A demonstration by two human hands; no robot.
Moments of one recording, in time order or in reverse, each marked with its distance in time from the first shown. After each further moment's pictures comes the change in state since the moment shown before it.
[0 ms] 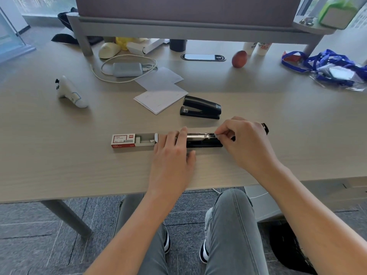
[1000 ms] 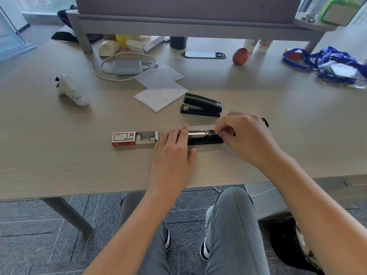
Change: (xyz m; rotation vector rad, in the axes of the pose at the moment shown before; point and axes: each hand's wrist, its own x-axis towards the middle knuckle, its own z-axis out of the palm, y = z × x) left_hand -0.001 0.000 -0.001 0.015 -0.017 0.022; right_hand 0.011 0.000 -0.008 -0.086 -0.101 -0.075
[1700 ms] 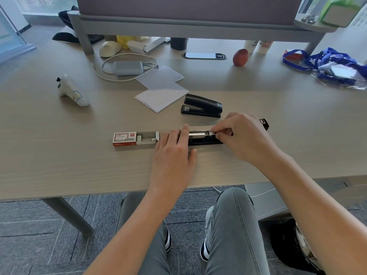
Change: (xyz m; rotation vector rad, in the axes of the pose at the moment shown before) left_hand 0.000 0.000 -0.001 -0.025 0.014 0.012; right_hand 0.008 -0.006 0.002 0.017 -0.067 0.080
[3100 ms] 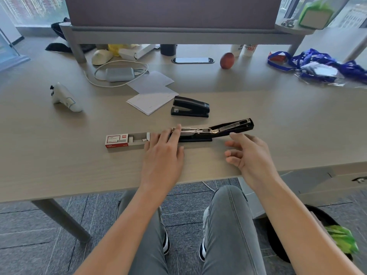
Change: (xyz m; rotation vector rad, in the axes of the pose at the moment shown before) left_hand -0.003 0.001 0.001 0.034 0.046 0.010; right_hand -0.059 0.013 0.009 1.388 0.293 0.803
